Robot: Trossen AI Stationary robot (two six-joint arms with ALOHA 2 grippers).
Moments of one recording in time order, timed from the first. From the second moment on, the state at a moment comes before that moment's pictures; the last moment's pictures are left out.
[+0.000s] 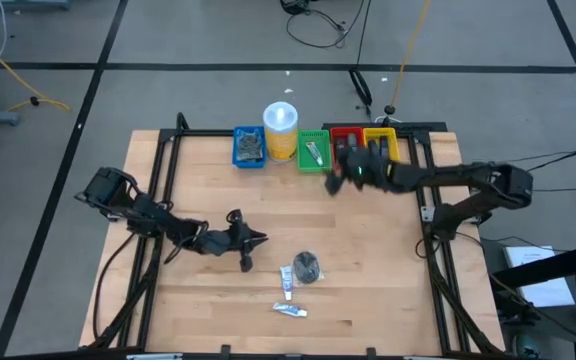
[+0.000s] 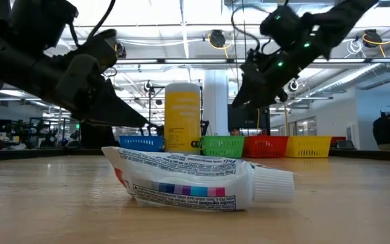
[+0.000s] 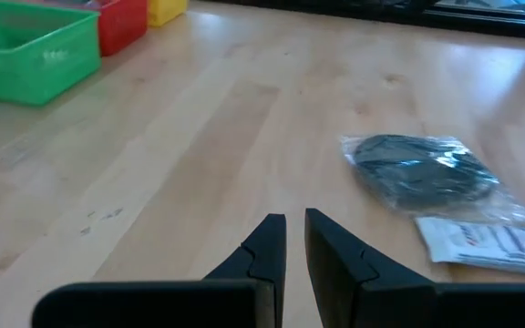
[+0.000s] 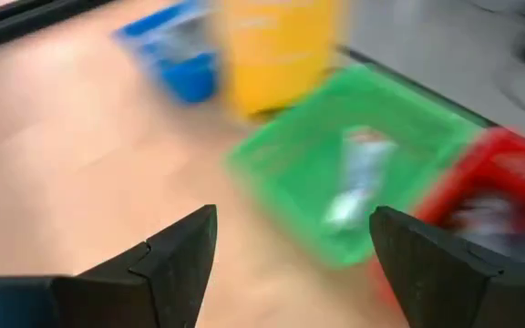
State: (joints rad) left arm -0.34 1.65 0.39 0.85 -0.50 -0.30; right arm -0.30 1.37 0.68 0.13 0.26 0.26
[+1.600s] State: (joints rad) left arm -0.18 2.09 0.86 0.69 -0.09 -0.35; right arm 0.51 1.89 0.69 0.57 0.72 -0.30
